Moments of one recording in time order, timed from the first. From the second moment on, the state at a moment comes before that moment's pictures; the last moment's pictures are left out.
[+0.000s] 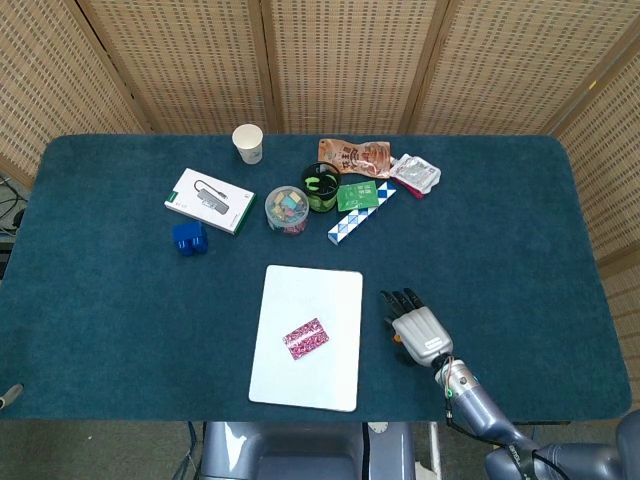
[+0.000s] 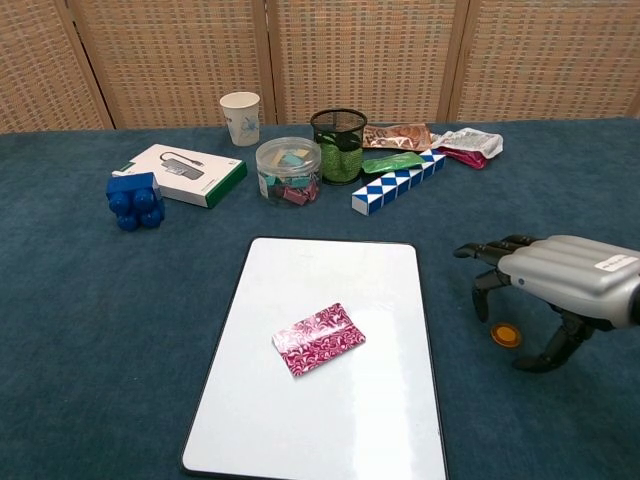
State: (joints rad) left arm 0.05 -0.91 0.01 -1.82 1.36 1.46 0.03; right arm 0.66 -1.51 -0.10 -1.57 -1.16 1.08 -0.47
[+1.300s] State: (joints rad) left arm 0.05 -0.92 0.01 -1.83 1.35 1.45 0.06; right arm 0.61 -1.51 -0.04 -1.47 -1.18 0.97 -0.43
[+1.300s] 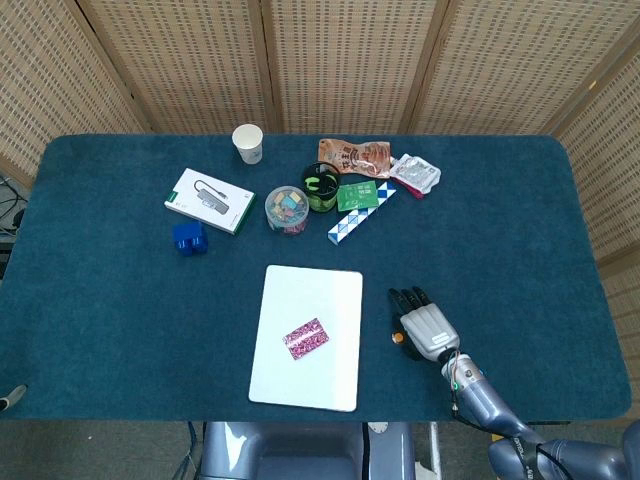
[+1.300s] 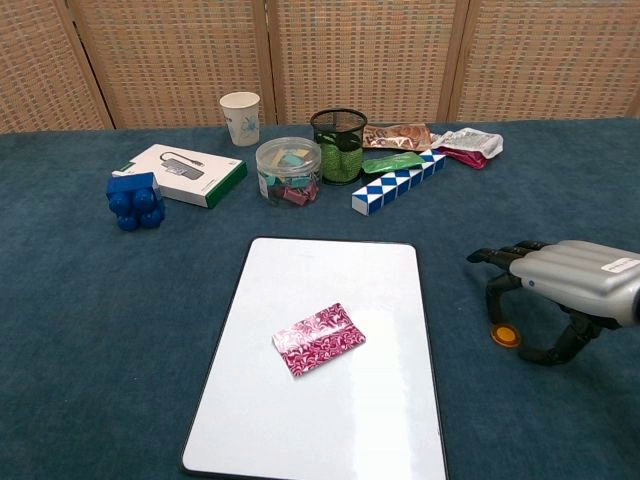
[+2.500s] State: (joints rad) left arm 0.04 -0.92 0.02 -1.83 1.35 1.44 0.05; right arm 0.78 -1.51 0.15 -1.78 -0.92 0.95 -0.66
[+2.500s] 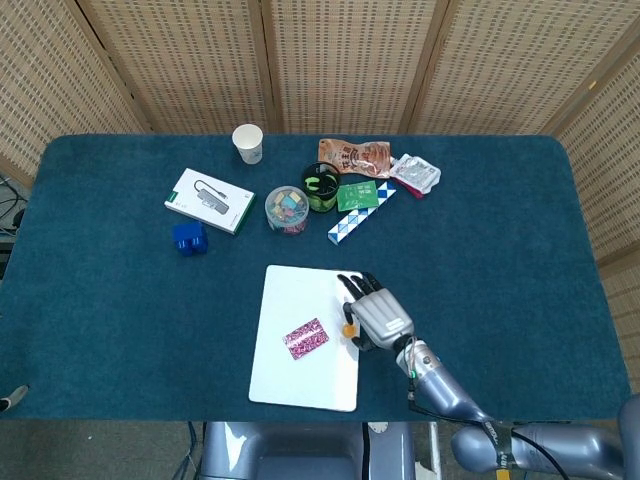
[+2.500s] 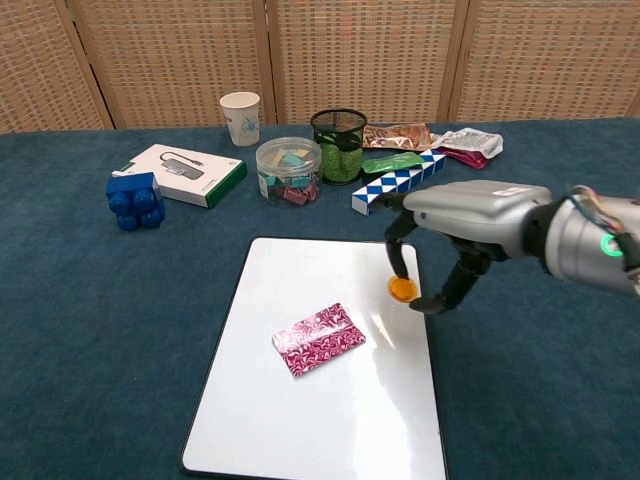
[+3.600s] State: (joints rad) left arm 0.02 -0.93 0.02 -1.80 1.33 1.39 0.02; right arm 1.06 -1.81 0.22 -1.68 -0.45 1.10 -0.93
